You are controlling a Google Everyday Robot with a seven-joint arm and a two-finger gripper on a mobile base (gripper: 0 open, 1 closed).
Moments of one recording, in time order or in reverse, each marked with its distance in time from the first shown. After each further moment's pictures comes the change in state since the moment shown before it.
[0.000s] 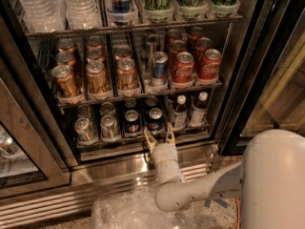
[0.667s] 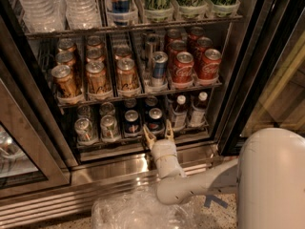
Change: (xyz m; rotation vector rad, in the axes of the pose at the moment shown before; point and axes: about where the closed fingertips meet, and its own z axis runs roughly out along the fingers) arm 0.007 -0.003 0.018 -0.017 0.025 0.008
